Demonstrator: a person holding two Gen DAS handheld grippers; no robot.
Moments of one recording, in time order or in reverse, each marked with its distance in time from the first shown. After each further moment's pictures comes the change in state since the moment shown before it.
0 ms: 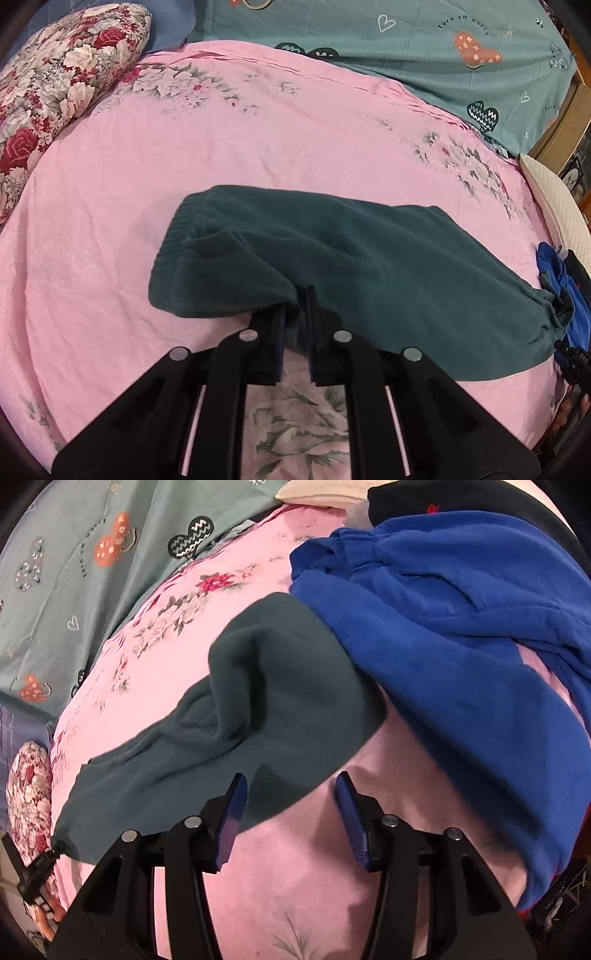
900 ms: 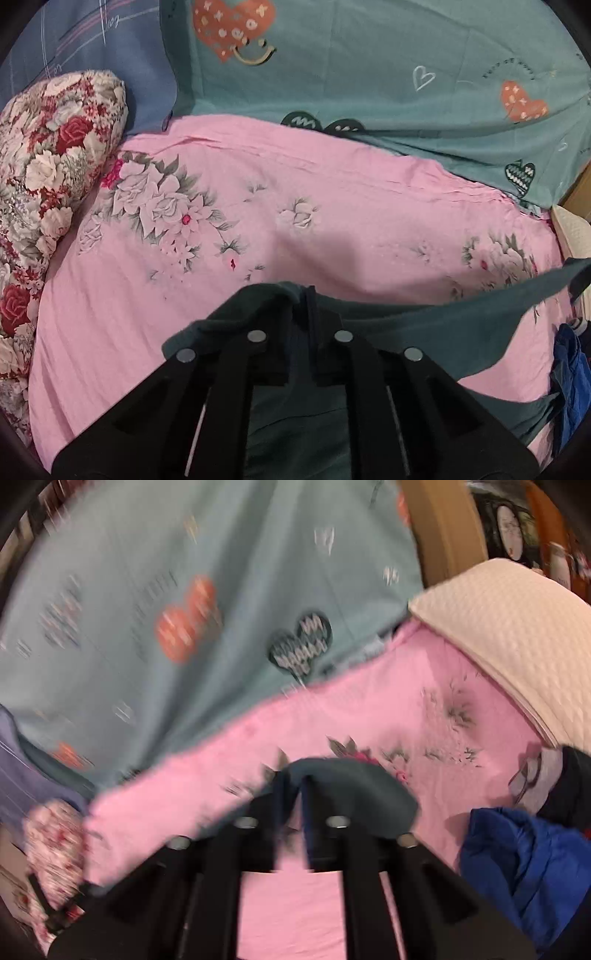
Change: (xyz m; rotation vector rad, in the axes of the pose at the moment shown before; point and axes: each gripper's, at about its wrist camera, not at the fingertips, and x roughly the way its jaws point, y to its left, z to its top) left arm 0.046 0.002 0.206 -0.001 -0.035 0.102; right arm 0.080 0.200 0.255 -0.193 -0.051 -0.049
